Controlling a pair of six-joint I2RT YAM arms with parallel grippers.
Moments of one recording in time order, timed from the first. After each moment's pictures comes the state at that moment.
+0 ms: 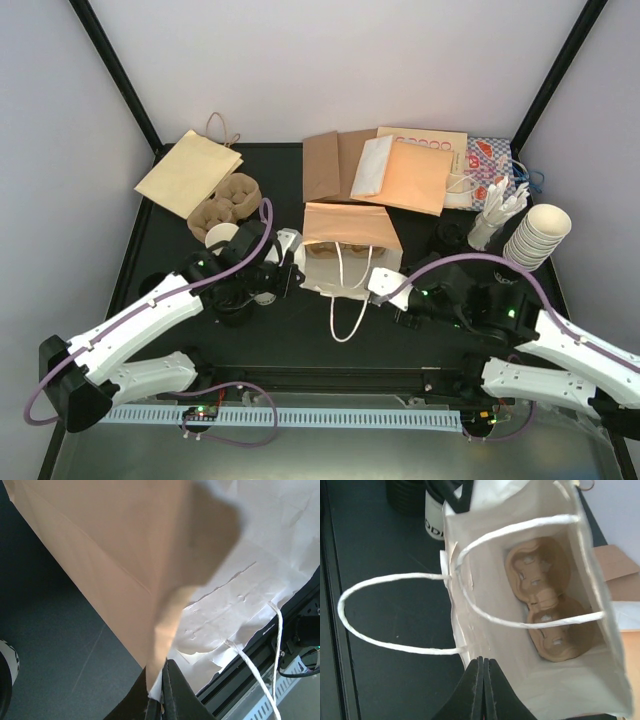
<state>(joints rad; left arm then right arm) -0.75 1.06 0.93 -0.71 0.23 -0.49 1.12 0.81 1.02 -0.89 0.16 -0.35</state>
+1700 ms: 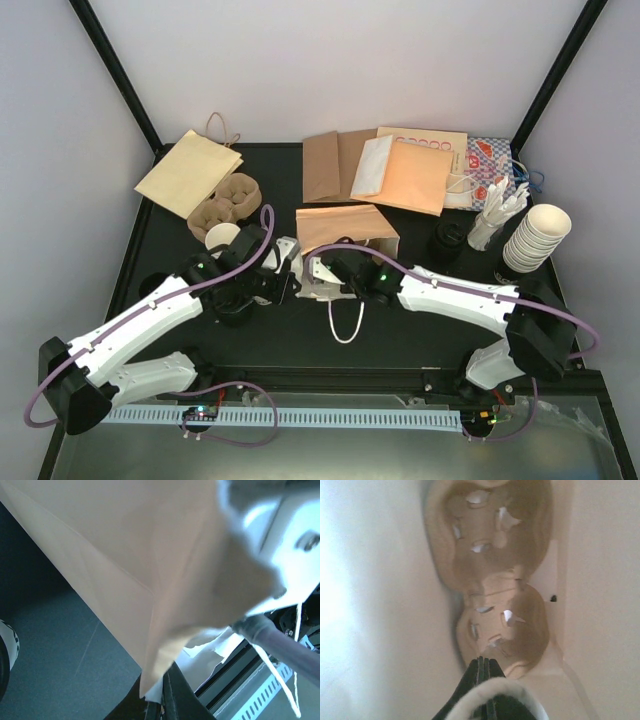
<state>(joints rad) -0.75 1.05 0.89 -0.75 0.27 -0.45 1.04 1.47 0.98 -0.43 0.52 -0.76</state>
